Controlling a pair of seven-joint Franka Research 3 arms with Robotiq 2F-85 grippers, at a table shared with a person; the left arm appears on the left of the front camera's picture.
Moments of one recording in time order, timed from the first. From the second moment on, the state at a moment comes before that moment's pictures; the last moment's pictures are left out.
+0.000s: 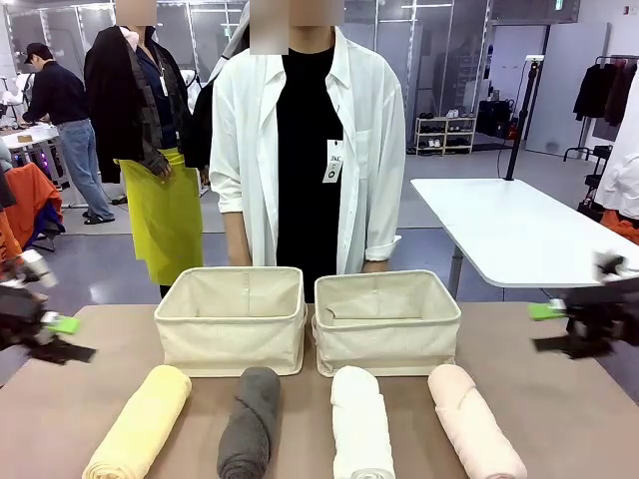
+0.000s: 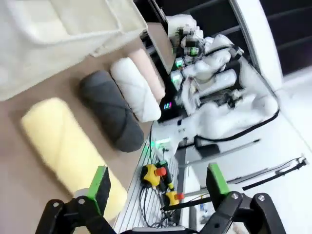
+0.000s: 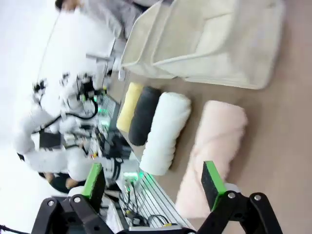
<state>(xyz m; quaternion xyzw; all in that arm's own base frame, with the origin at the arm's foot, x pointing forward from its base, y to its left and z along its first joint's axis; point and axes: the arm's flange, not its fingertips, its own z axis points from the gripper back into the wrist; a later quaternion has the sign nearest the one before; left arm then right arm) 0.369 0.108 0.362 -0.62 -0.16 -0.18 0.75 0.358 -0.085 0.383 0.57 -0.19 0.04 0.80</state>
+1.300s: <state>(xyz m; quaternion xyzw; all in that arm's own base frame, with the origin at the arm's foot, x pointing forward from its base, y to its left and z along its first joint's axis) 0.297 0.284 0.337 -0.59 -0.31 0.06 0.74 0.265 -0.261 0.349 0.52 -0.29 -0.20 0.78</state>
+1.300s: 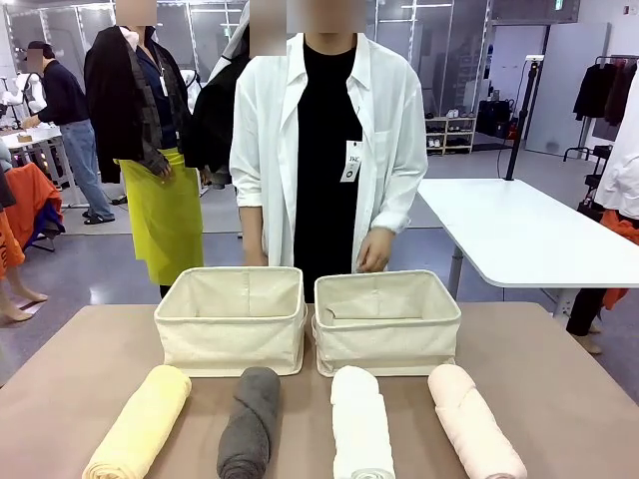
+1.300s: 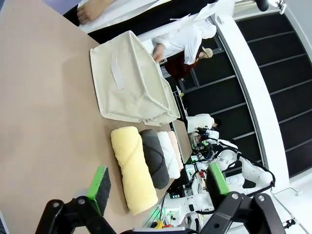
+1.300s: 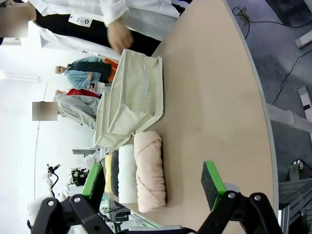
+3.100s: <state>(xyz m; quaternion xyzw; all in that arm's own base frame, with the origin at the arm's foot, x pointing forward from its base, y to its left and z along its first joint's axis) 0.297 0.284 0.336 -0.59 -0.31 0.06 0.74 0.330 -0.179 0.401 0.39 -0.25 -0.03 0.89</state>
